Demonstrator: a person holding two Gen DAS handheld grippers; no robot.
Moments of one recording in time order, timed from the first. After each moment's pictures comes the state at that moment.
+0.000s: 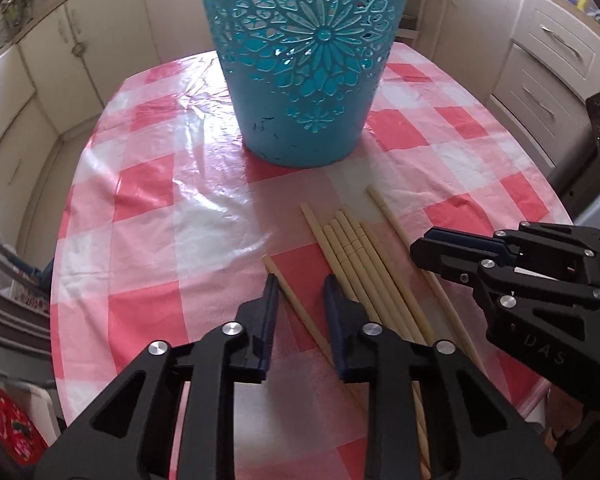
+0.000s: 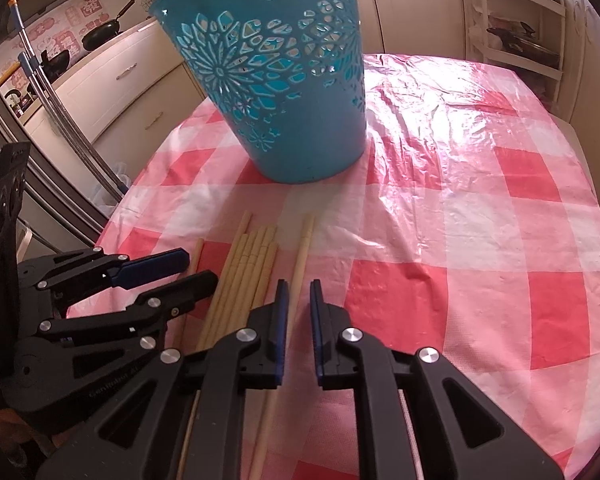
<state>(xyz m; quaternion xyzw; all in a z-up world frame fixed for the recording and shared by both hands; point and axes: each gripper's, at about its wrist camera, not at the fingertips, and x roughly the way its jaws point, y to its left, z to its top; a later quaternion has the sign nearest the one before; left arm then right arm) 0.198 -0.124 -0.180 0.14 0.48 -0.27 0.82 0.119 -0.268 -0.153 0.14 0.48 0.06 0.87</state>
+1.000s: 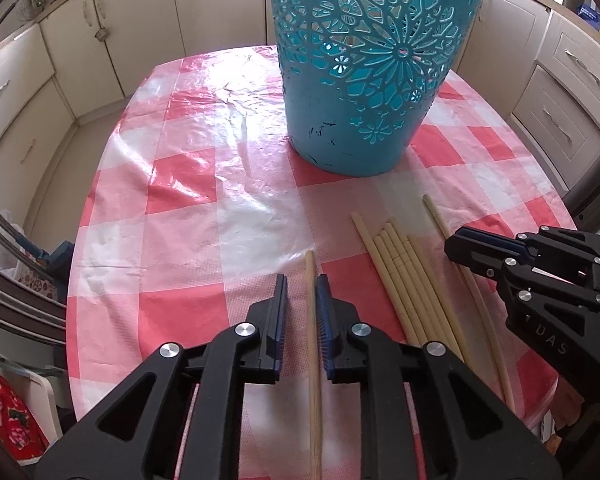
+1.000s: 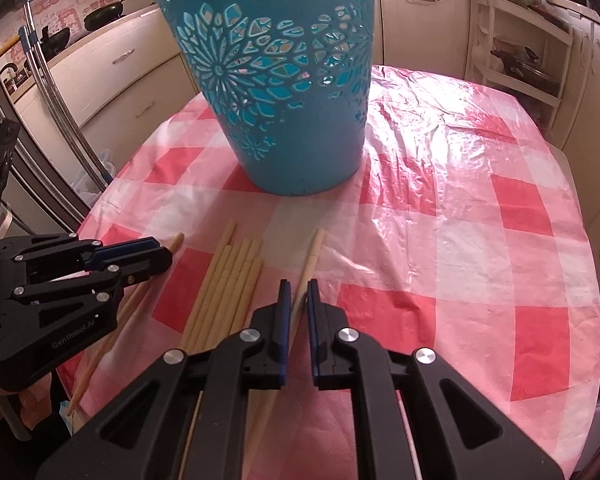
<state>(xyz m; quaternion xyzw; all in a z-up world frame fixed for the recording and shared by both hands) 0.215 -0.104 -0.183 0.11 0.48 -0.22 0.84 0.130 -0.261 -0.154 0.08 0.47 0.05 0.88</state>
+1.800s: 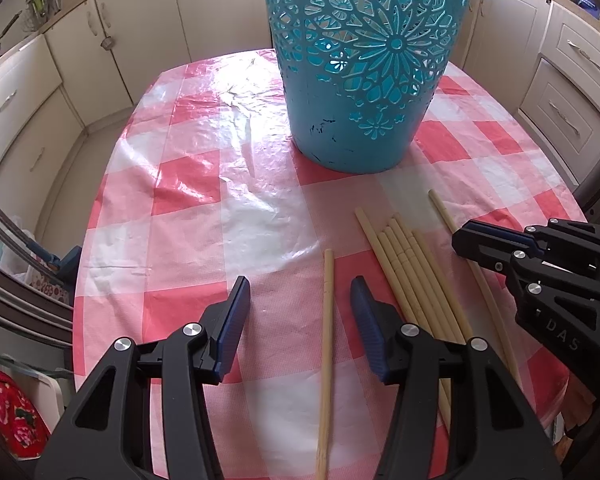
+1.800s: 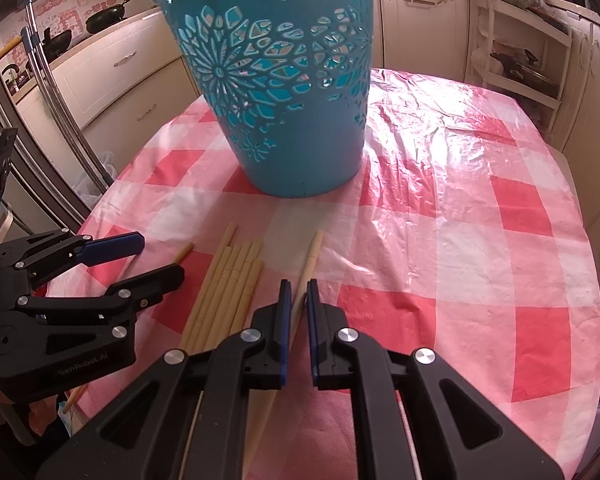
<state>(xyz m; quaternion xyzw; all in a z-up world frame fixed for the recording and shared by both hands) 0.208 -0.111 -0.185 0.13 0.47 -0.21 0.85 0.130 -0.262 -0.155 0.08 0.47 0.05 0.88</state>
